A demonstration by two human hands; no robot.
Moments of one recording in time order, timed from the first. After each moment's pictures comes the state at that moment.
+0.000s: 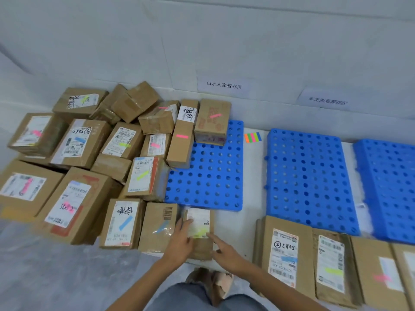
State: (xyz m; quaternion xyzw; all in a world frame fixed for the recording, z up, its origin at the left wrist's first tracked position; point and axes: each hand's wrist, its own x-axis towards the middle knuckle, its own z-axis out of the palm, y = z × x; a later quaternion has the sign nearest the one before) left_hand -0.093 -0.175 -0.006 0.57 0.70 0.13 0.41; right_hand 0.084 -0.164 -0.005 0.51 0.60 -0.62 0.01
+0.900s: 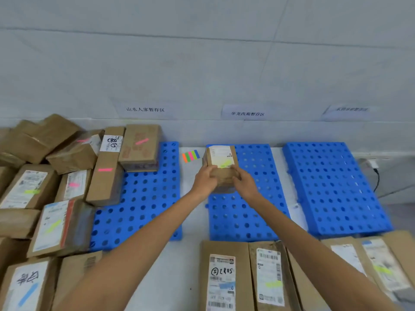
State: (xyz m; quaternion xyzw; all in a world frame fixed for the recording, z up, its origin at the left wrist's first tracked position) left_hand 0.156 0.075 0.071 0.58 0.61 0.23 0.50; right_hand 0.299 0.051 0.064 0.69 0.52 -0.42 -0.27
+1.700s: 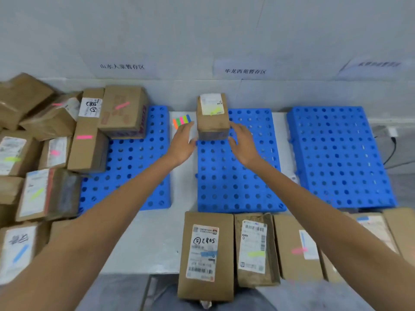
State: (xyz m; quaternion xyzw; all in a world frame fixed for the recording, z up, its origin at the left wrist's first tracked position) left_hand 0.145 0.103 0.040 0.66 0.62 0.18 0.38; right_hand 0.350 0.092 0.030 0.65 0.66 -0.31 -0.21
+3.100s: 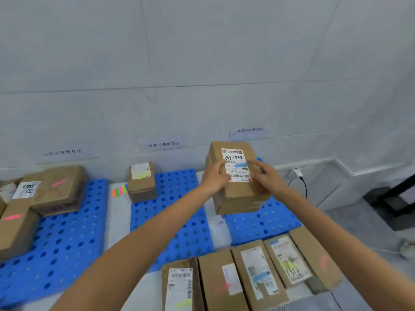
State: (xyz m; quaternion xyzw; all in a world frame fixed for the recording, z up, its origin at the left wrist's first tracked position) left_hand 0.454 0.018 0.198 0.66 0.51 0.23 0.50; right_hand 0.626 -0.030 0.198 0.71 0.49 -0.33 -0.37
